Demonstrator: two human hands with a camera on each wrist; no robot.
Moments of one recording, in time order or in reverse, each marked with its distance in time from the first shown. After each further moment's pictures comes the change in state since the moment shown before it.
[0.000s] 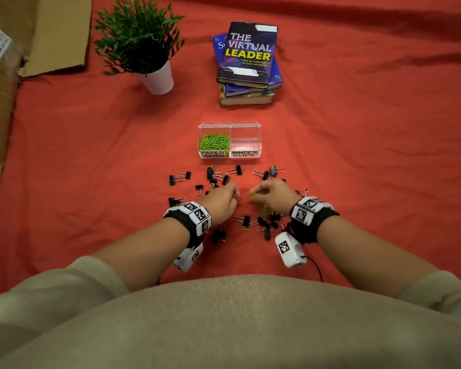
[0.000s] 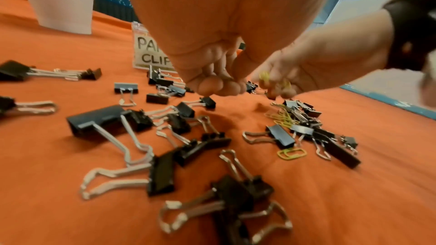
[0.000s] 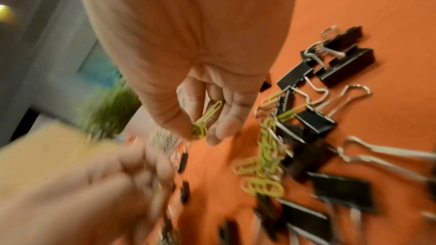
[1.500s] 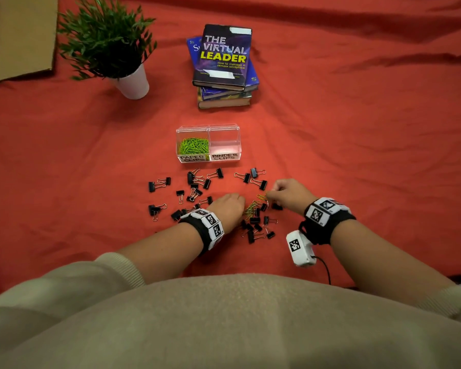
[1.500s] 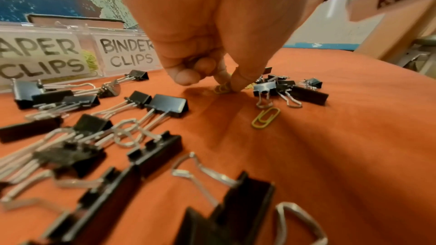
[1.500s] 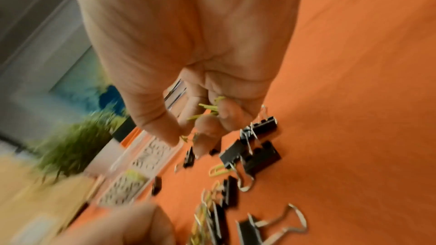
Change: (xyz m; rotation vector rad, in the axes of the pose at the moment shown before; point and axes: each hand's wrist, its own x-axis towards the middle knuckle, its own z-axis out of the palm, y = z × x) left_hand 0.026 0.032 0.041 0.532 -0.066 0.230; right_hand -0.019 0.030 -0.054 0.026 0.089 0.162
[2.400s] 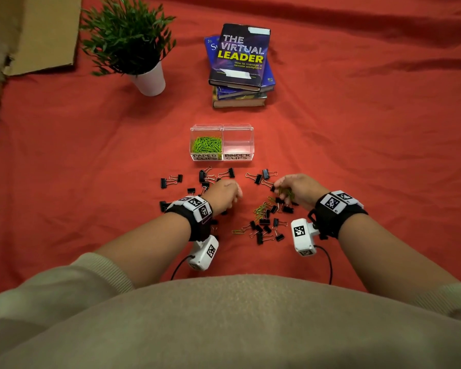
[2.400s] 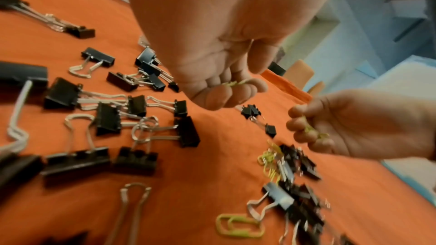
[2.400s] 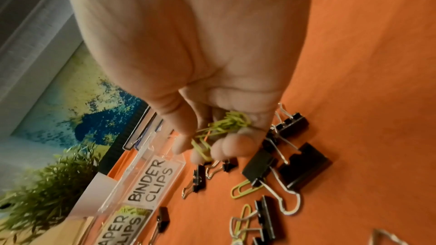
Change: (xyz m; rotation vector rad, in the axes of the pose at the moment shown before) left_hand -0.007 -0.030 -0.035 -1.101 0.060 -0.410; right_hand 0.020 -0.012 -0.008 0.421 -0.161 0.113
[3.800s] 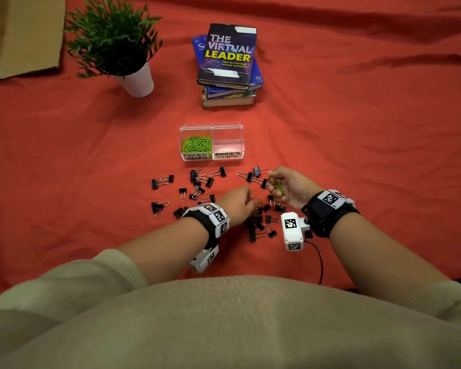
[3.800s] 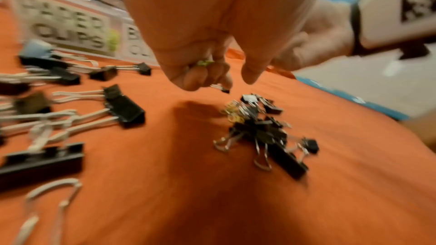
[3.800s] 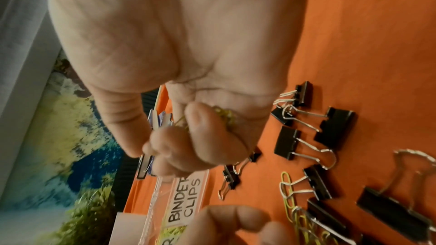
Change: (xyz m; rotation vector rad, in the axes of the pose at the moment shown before) left_hand -0.002 0.005 0.047 0.582 -0.013 0.201; right_hand -0.017 -0.001 0.002 0.384 -0.178 -0.036
